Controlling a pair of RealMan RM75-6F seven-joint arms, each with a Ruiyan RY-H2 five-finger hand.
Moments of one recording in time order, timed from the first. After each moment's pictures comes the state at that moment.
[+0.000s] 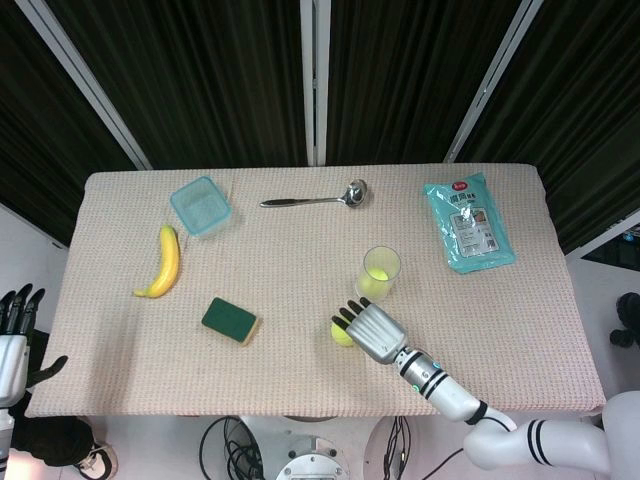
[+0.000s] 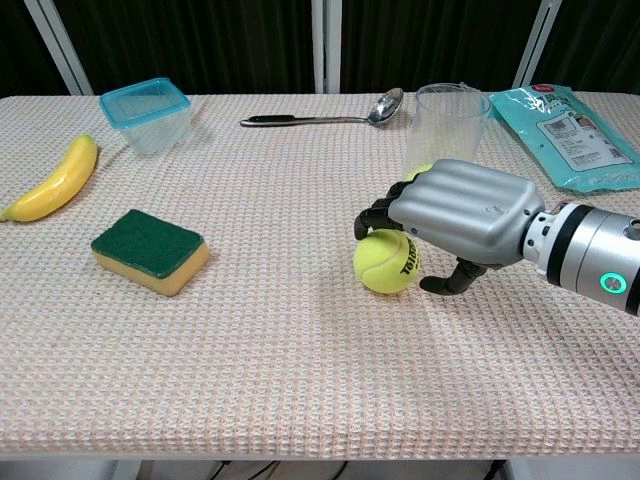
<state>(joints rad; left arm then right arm) -0.03 -1.17 -0.06 -1.52 1.48 1.58 0.09 0.69 -1.57 0.04 -1.57 -1.38 0.91 -0.70</state>
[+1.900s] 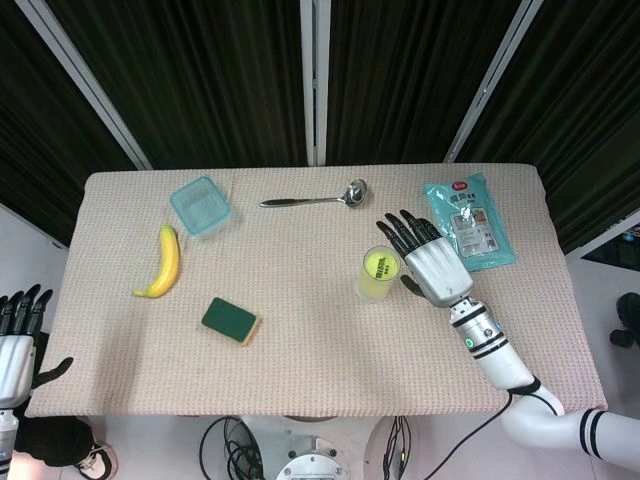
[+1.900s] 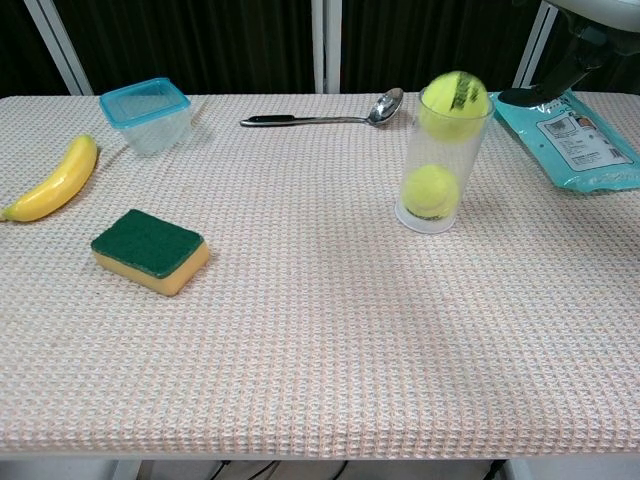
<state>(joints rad) -0.03 -1.16 -0.05 -1.56 1.50 1.57 0.11 0.64 -1.30 0.22 -1.68 -1.38 1.13 -0.40</state>
